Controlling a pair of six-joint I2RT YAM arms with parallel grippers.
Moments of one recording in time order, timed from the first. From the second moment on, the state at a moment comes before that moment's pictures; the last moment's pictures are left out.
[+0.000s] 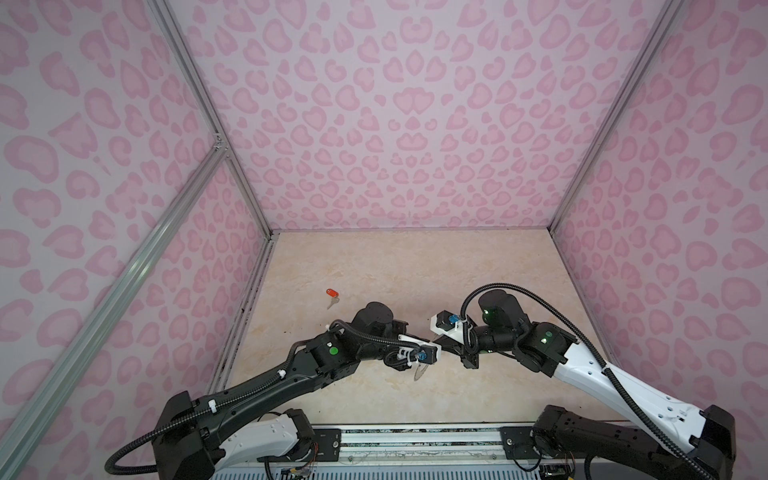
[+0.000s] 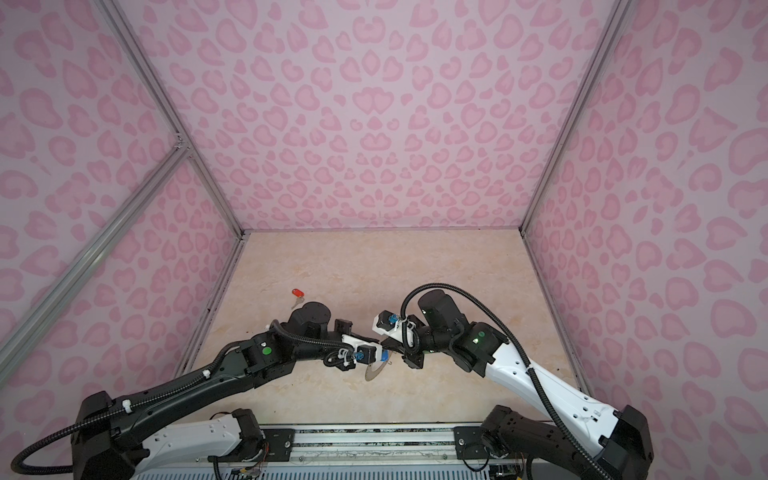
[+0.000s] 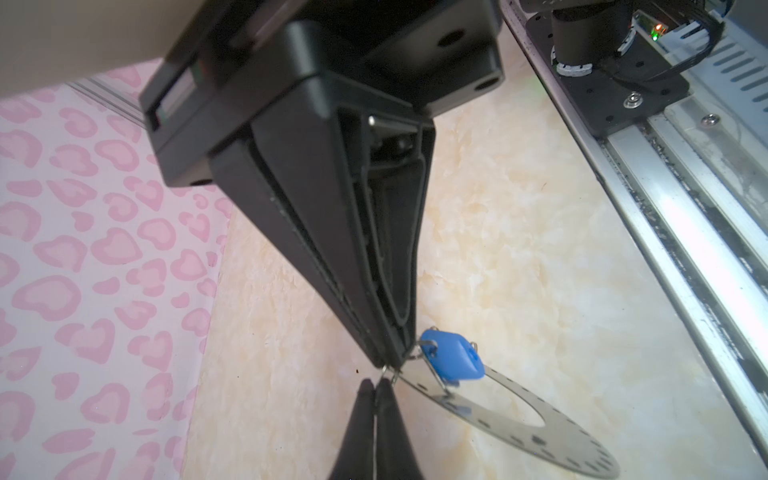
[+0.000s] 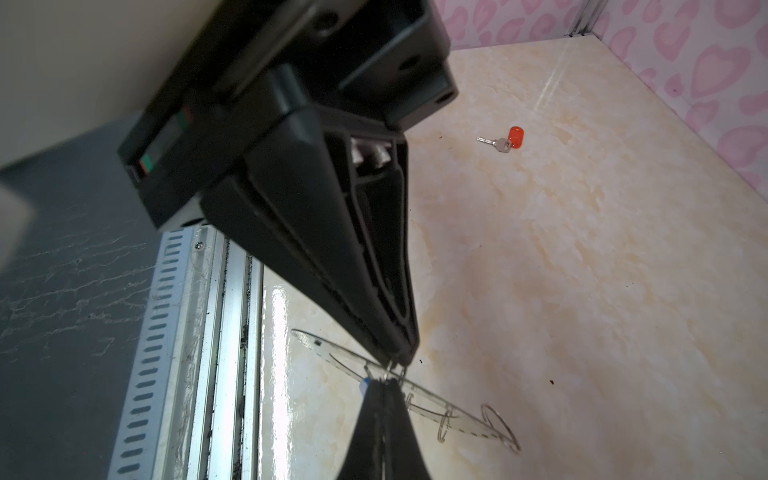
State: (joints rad) left arm -0.94 1.11 0.82 -0.25 0.28 0.88; right arm 0.76 1.03 0.86 -0.51 -0.49 -0.38
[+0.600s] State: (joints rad) left arm -0.84 1.05 0.72 -0.05 0.39 0.49; right arm 0.79 0.81 0.65 -0.29 -0.28 -0.31
